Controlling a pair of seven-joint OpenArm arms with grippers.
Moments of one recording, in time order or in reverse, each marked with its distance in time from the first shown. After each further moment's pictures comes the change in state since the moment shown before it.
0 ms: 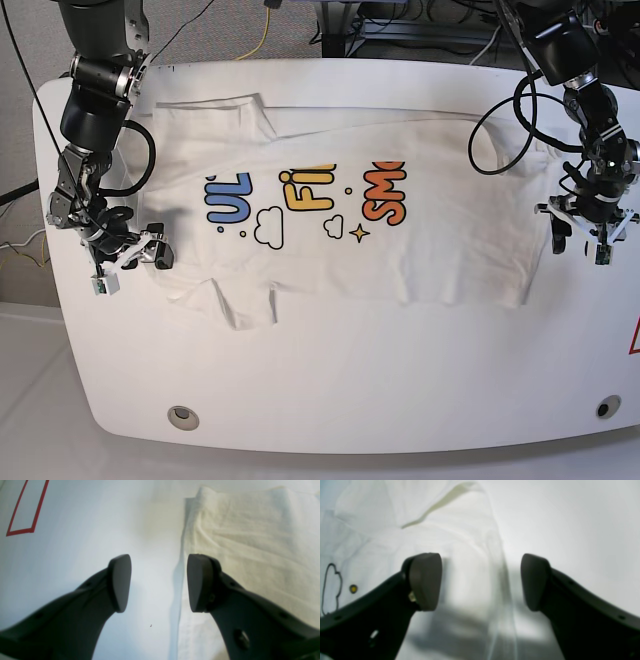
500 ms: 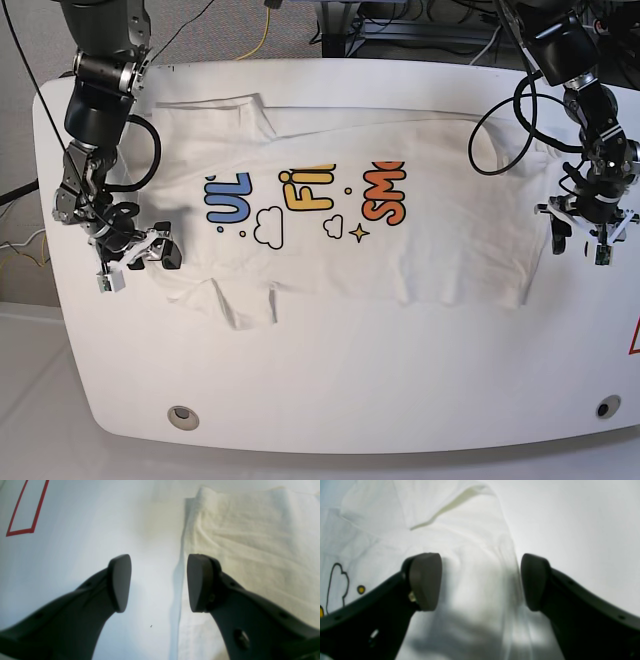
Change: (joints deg) left arm 0.0 0.0 0.1 0.0 0.0 0.0 0.0; right arm -1.6 -0.8 -1.3 0.2 2.0 -0.1 2.4
